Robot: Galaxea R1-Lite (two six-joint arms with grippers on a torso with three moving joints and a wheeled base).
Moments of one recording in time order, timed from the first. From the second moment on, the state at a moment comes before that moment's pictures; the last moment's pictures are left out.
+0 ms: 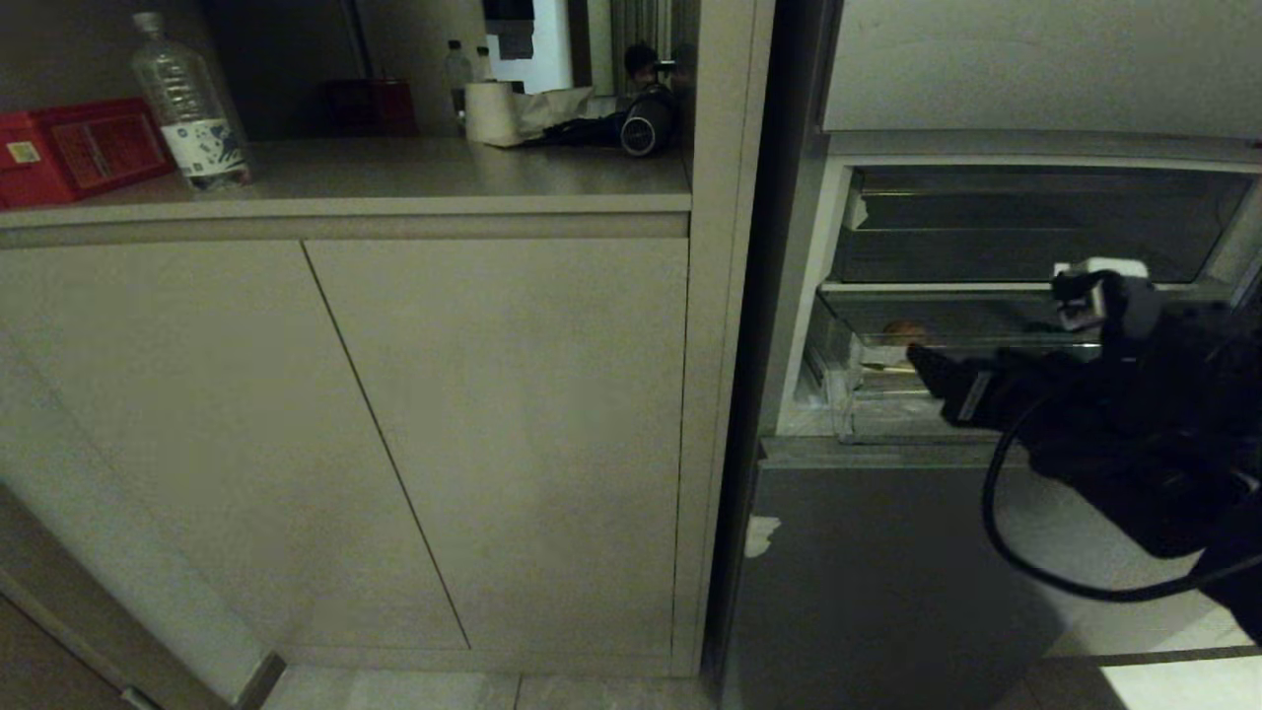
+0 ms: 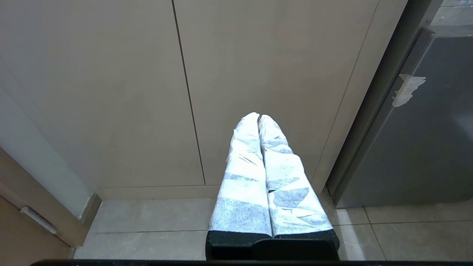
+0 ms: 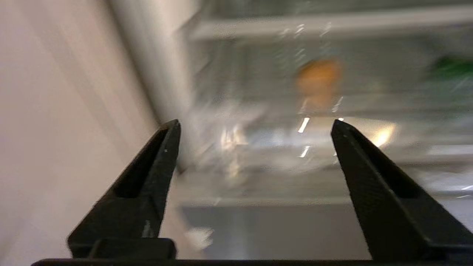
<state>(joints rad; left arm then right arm) 0.00 0.00 -0.02 0.04 0.00 0.00 0.30 1.60 -0.64 -0.96 -0.30 0.09</state>
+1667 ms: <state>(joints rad) 0.00 0.00 -0.02 0.04 0.00 0.00 -0.01 1.99 -1.82 0.52 -0.14 0.04</state>
